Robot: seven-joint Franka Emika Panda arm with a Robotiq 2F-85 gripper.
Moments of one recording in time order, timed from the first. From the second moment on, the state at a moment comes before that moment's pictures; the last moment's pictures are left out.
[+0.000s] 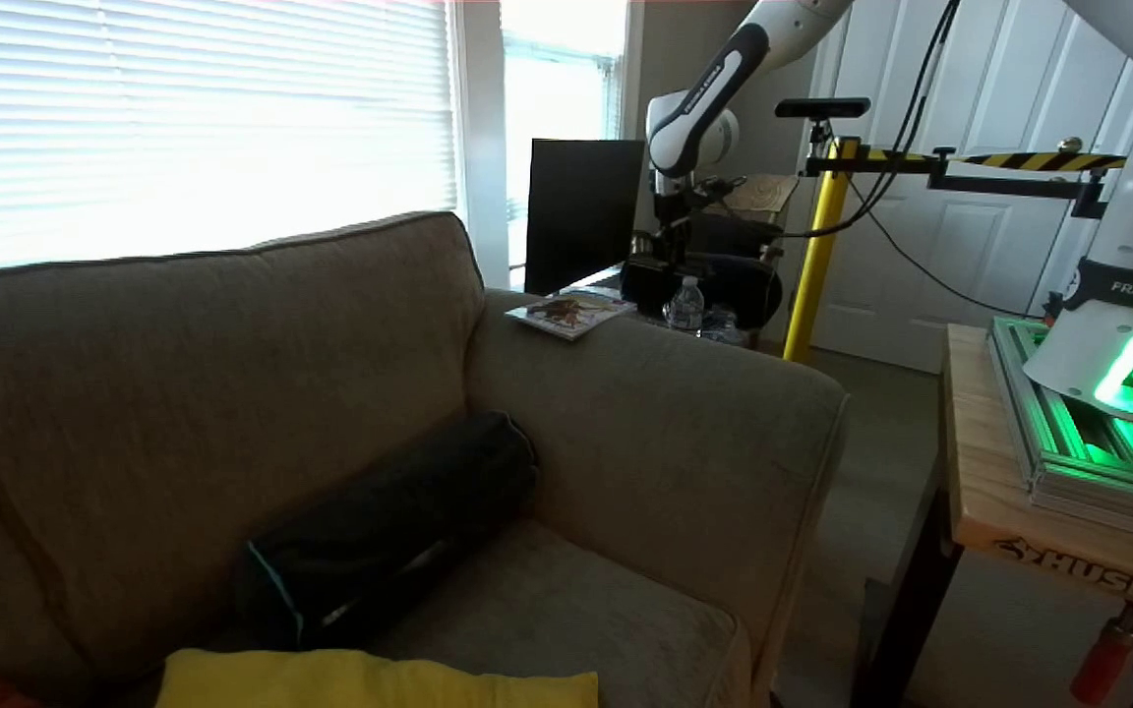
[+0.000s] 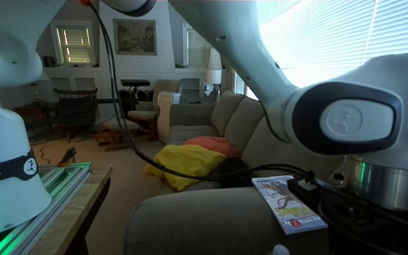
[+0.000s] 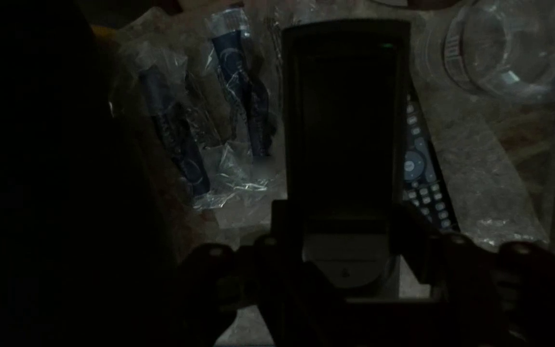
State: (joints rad) arm -0.22 0.85 -0.20 -1.54 -0.08 2.39 -0.16
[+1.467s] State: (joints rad) arm -0.20 1.34 -0.21 -1.02 -0.22 2.29 -0.28
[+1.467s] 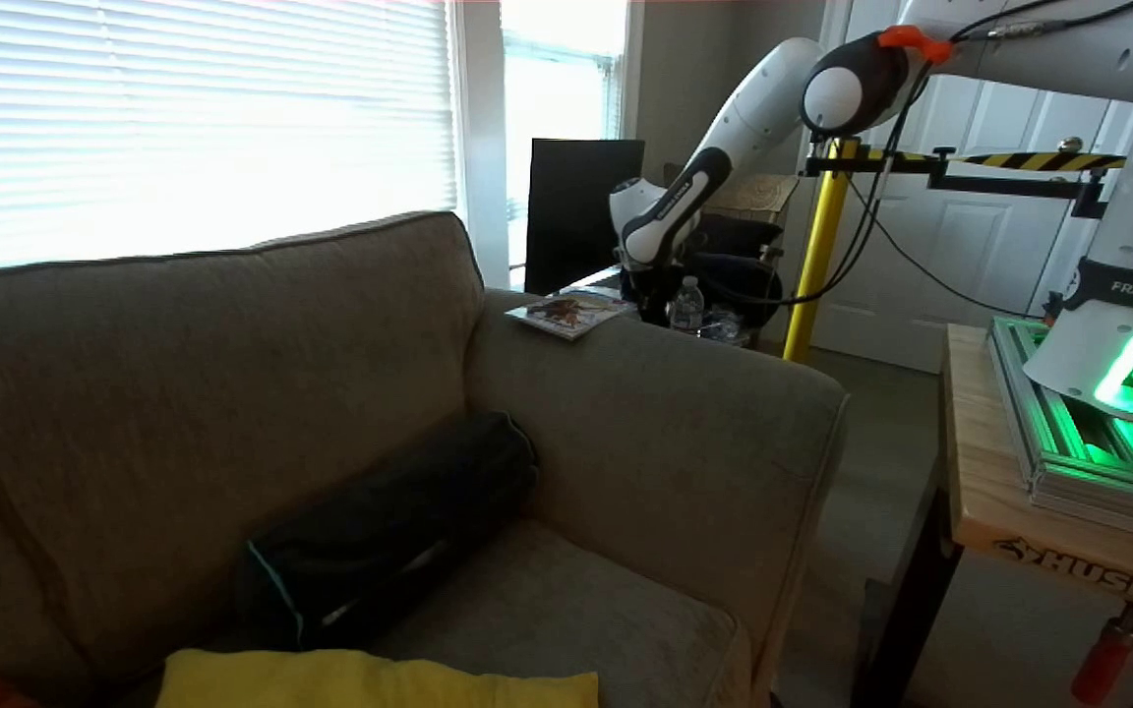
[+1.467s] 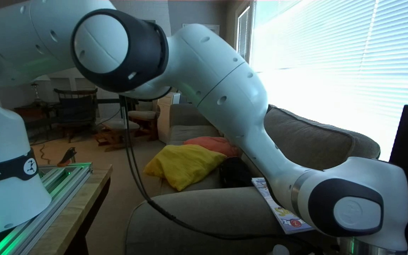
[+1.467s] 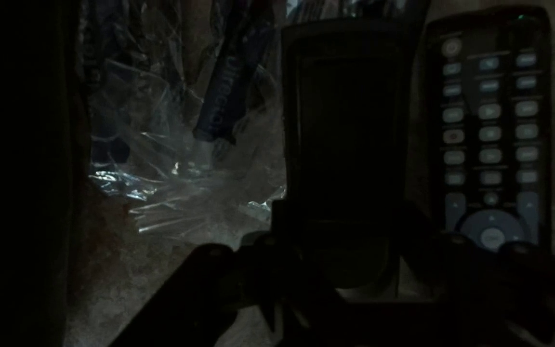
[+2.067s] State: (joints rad) arm -0.23 1.37 -0.22 -0.95 -0.22 2.23 -0.27
